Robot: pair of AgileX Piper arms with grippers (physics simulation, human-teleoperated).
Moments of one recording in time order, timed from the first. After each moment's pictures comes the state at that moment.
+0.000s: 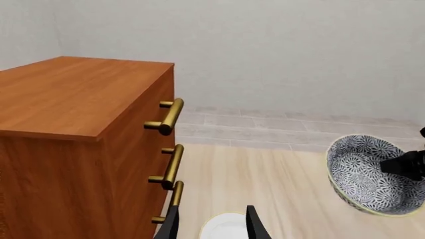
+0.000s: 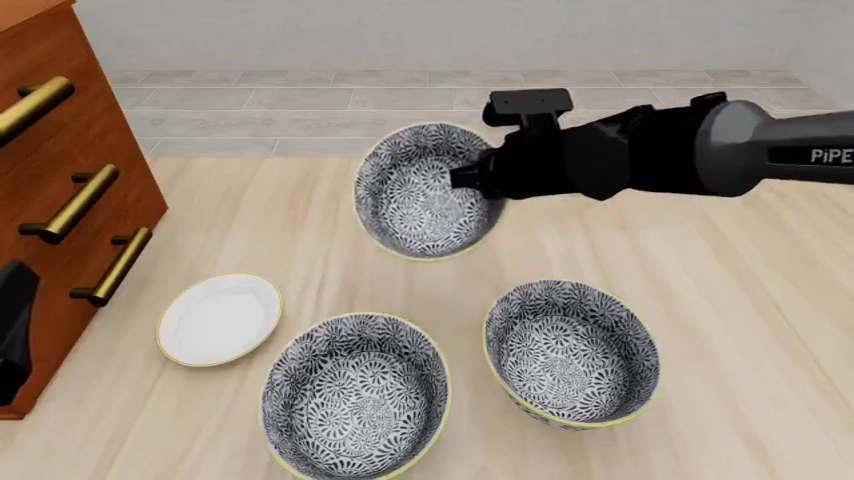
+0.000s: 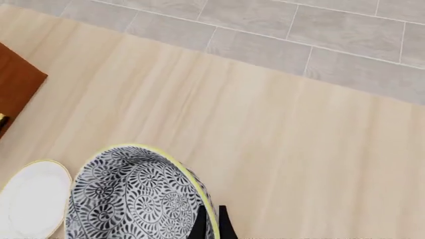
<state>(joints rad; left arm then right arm) 0.05 0.08 -0.08 -0.01 -0.05 0.48 1.78 -1.18 0.12 0.18</state>
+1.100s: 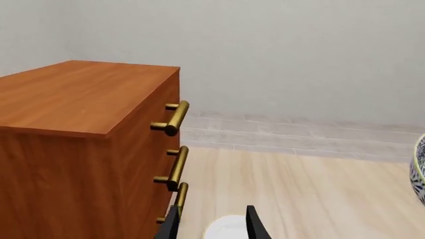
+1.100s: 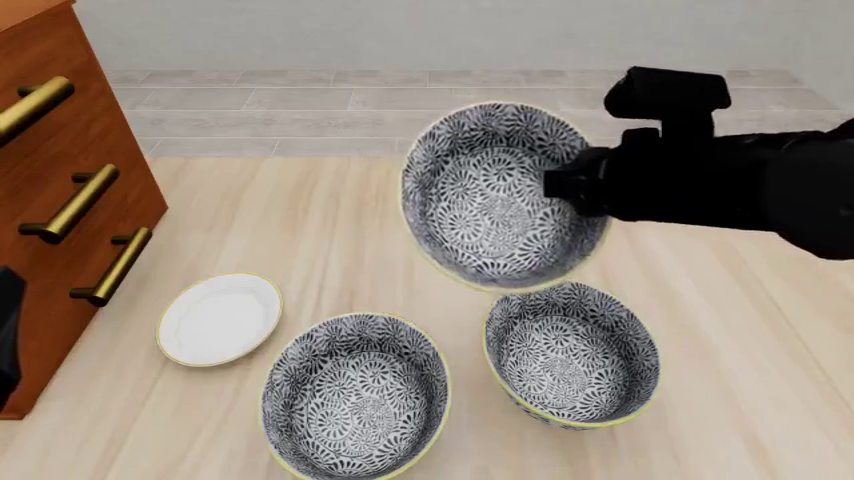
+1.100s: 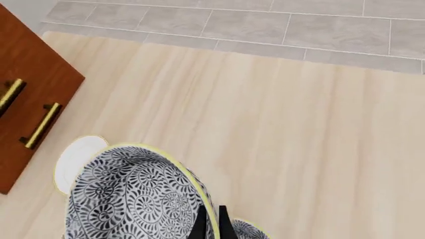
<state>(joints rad) 0.07 0.02 -0.08 0.03 -0.05 0.48 1.24 -0.83 0.23 0.27</state>
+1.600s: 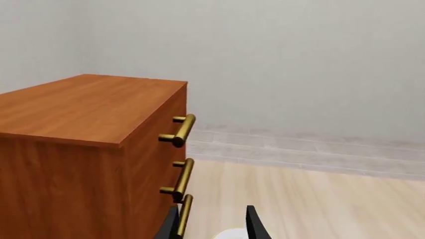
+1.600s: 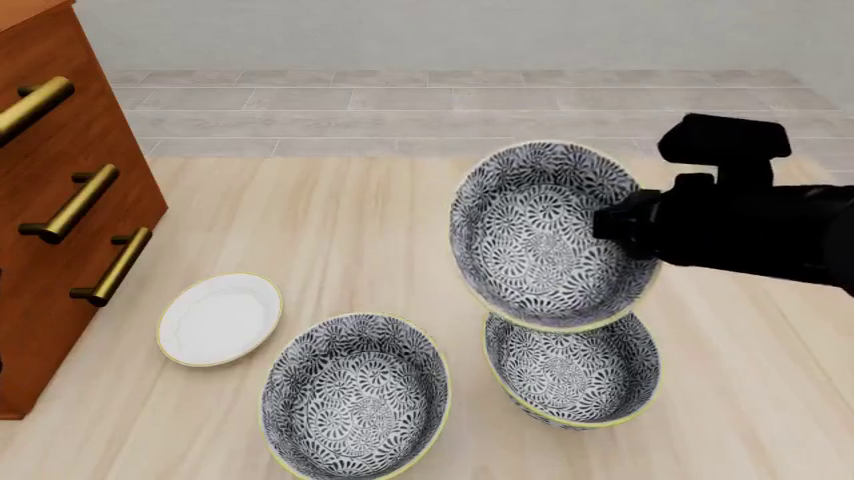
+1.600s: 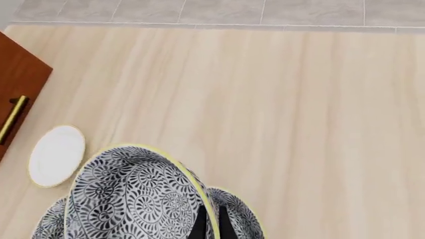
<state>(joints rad) 0.10 0.00 -0.09 -0.01 -0.06 0.40 1.12 -0.68 0.26 0.28</state>
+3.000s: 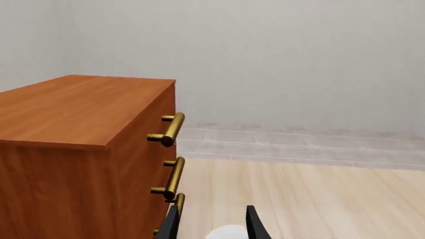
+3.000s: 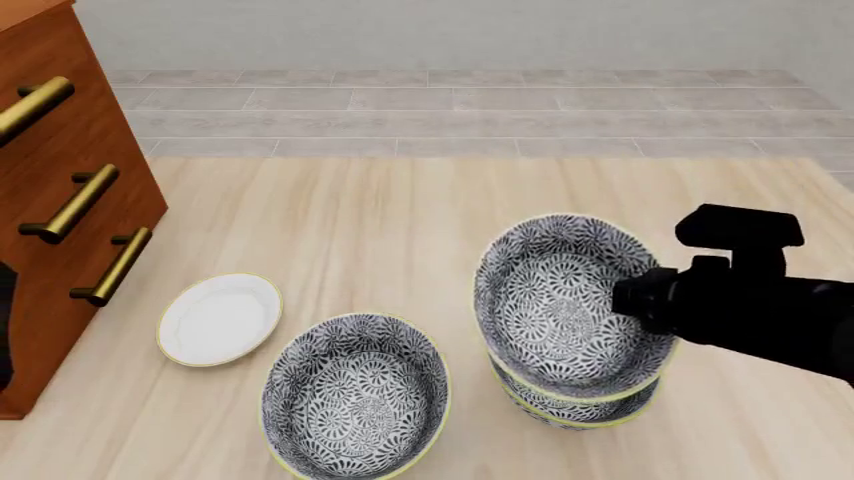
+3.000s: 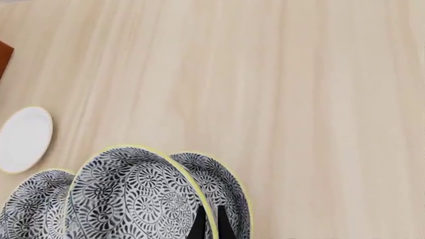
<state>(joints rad) 0.05 0.00 -0.09 0.00 -0.04 0.36 1.07 -0.44 0.16 0.35</state>
